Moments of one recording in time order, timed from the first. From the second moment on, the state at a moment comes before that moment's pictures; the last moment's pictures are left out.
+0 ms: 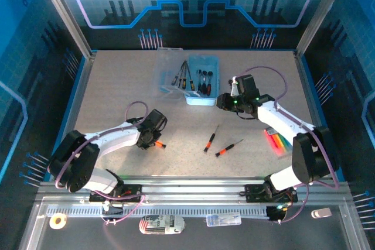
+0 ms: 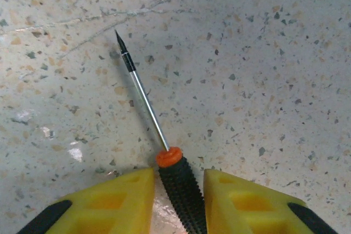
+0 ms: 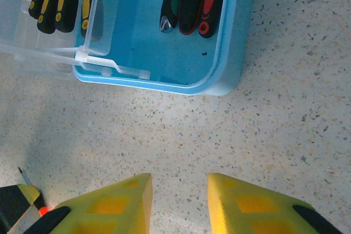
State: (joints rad) left arm -0.56 1.43 0.66 -0.57 -0.25 -1.35; right arm 0.34 1.47 0.96 -0.34 -0.27 0.49
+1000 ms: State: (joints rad) left arm -0.54 1.27 0.58 -0.48 -0.29 -1.05; right arm 0.29 1.43 0.91 -0.30 -0.32 0.49
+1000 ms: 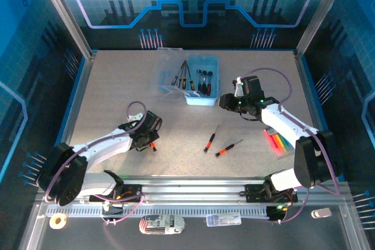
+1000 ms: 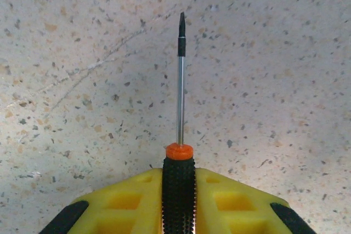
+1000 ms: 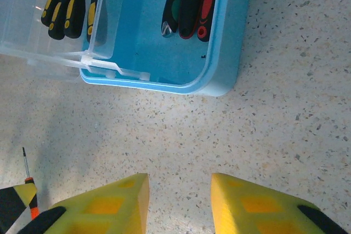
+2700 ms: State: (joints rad) left arm -0.37 2.17 2.03 -0.75 -0.16 -0.32; right arm 0.32 1.24 0.62 -0.14 -0.44 0.56
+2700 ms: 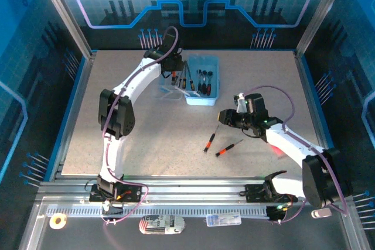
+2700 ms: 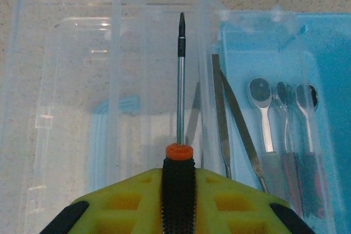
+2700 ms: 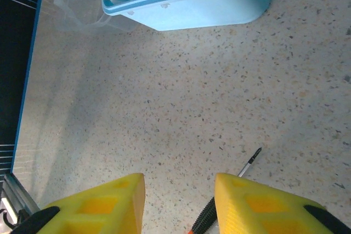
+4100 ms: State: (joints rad) left arm -0.58 1.61 1.35 -0.63 -0.15 -0.49; right arm 0.32 1.19 0.68 -0.31 -0.29 0.49
